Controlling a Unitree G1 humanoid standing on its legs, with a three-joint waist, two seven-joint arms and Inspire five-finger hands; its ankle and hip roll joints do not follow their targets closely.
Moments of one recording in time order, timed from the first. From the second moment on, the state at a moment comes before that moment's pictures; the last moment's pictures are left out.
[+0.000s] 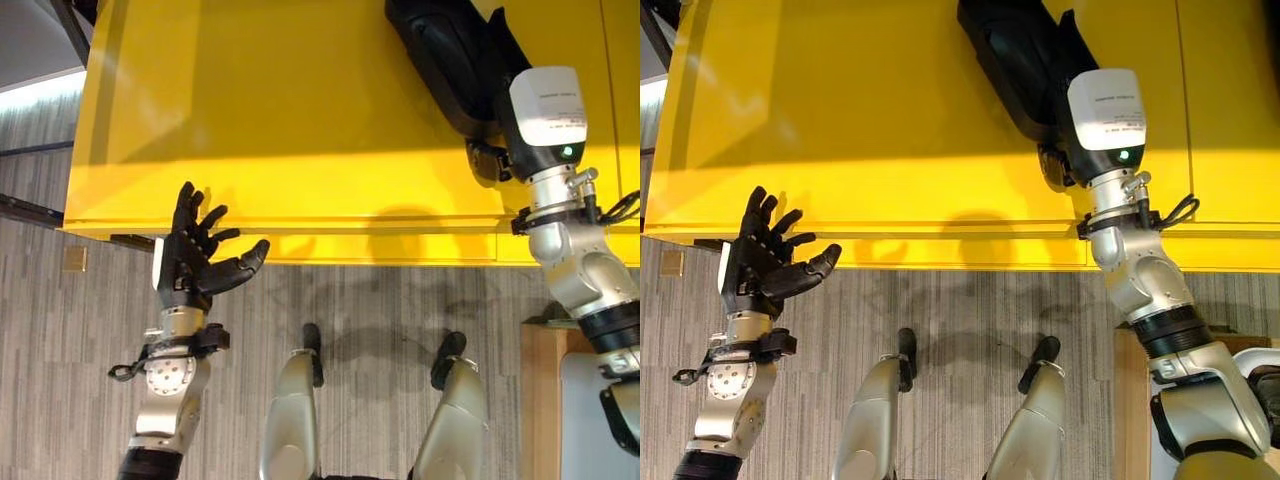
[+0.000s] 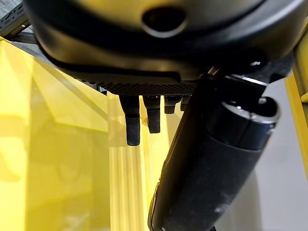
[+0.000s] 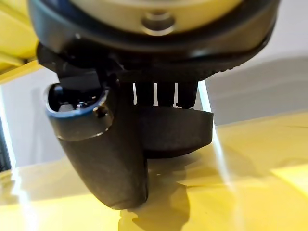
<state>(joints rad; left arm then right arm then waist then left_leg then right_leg) -0.02 0.45 0.00 0.02 -0.46 -0.31 0.17 -0.75 -0.75 0.29 0.29 -0.70 0.03 -0.42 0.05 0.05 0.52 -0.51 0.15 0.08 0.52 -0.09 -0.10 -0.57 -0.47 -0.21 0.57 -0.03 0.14</state>
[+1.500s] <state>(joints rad) -0.01 0.44 0.00 0.04 -0.42 -0.31 0.21 -0.70 -0.71 0.26 0.28 -0.67 0.05 -0.44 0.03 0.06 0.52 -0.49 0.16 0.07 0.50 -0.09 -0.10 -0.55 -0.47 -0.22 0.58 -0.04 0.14</state>
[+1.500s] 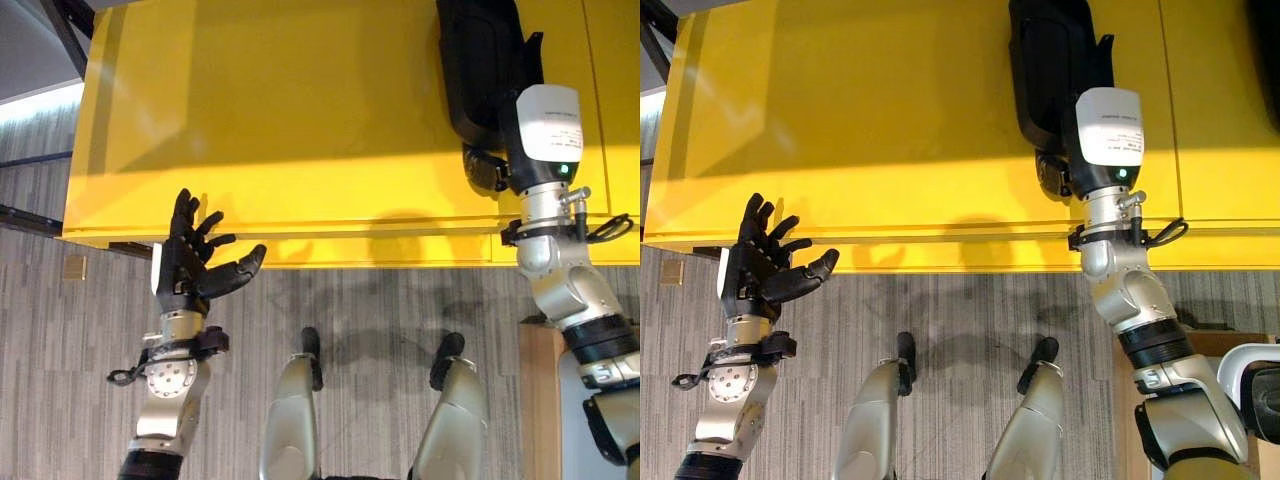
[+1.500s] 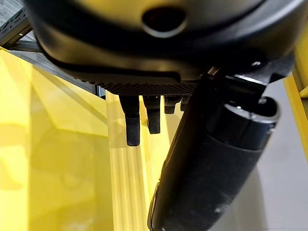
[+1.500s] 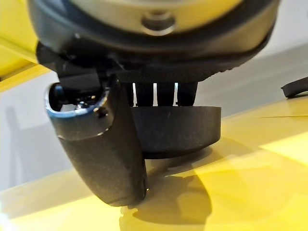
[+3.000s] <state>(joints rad) 0.06 0.41 0.12 0.01 -0.38 -0.28 0.22 -0.41 -0.81 0.13 -0.31 -0.71 -0.11 -0.26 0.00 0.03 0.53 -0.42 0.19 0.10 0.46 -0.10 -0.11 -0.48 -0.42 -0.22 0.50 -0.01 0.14</state>
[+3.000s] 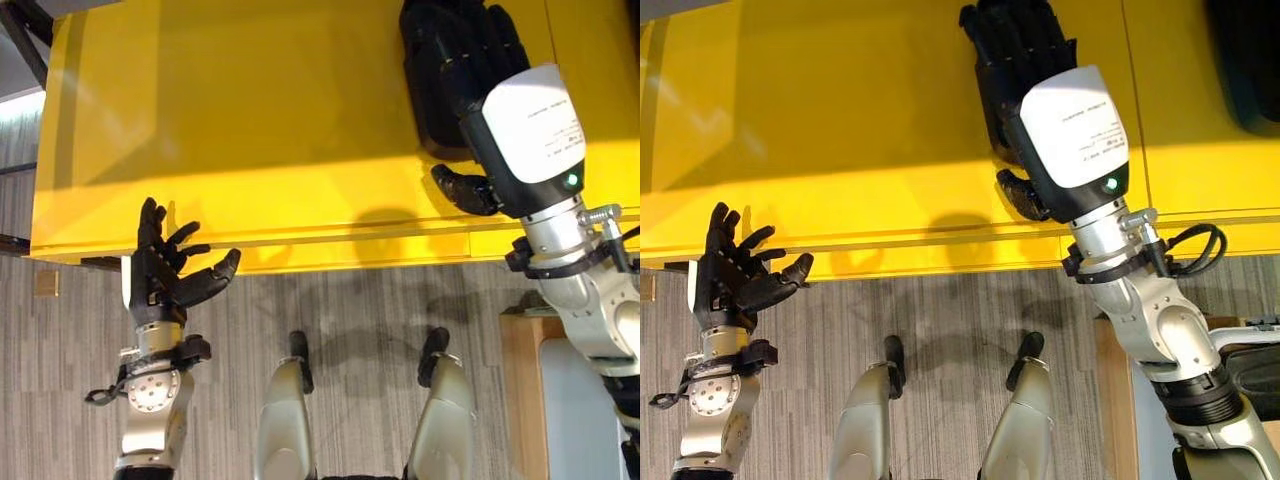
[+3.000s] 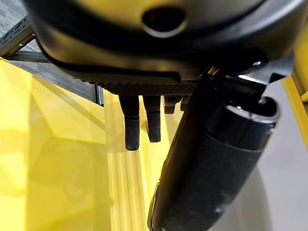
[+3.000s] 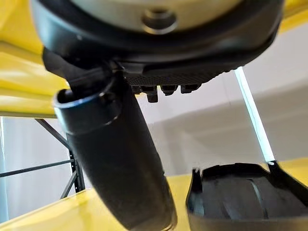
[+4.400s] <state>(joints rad) 0.29 0.35 0.02 -0.09 -0.39 -0.23 0.14 0.09 -0.54 0.11 -0.30 -0.20 -0.29 -0.13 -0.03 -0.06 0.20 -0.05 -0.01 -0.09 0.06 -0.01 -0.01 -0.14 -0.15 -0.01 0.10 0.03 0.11</state>
